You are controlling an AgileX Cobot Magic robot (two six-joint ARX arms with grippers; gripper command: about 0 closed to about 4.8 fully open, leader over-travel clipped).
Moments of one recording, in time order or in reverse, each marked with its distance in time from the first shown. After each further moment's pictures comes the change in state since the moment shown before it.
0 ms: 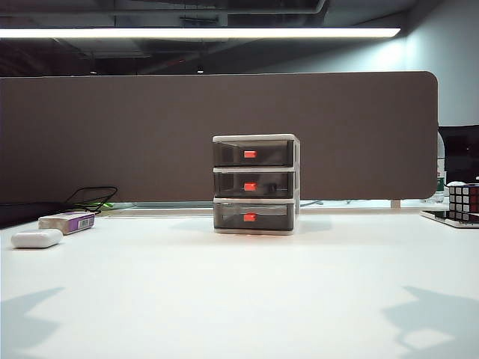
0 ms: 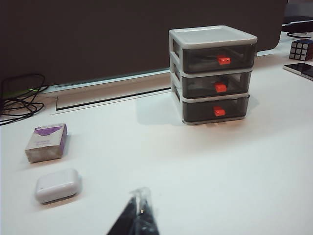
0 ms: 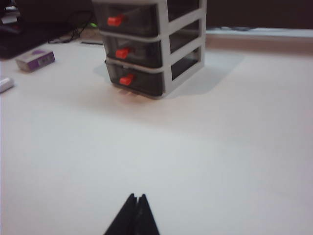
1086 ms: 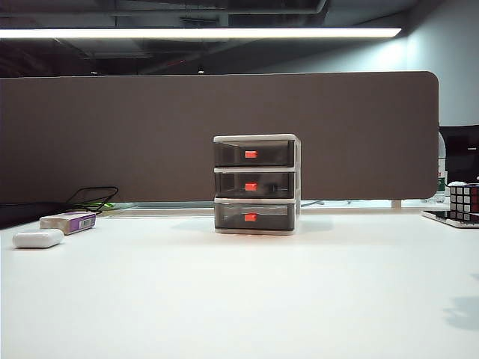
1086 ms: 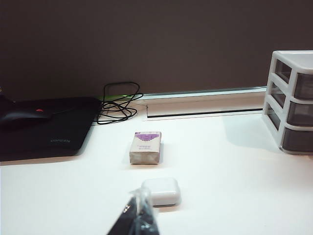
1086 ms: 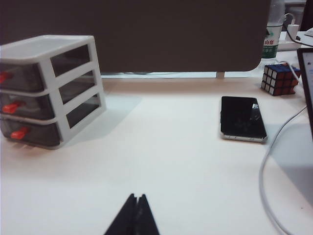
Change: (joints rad) left arm 0.666 0.000 0.000 0.068 0.388 -0.025; right arm -0.342 0.000 0.000 0.132 -0.013 -0.026
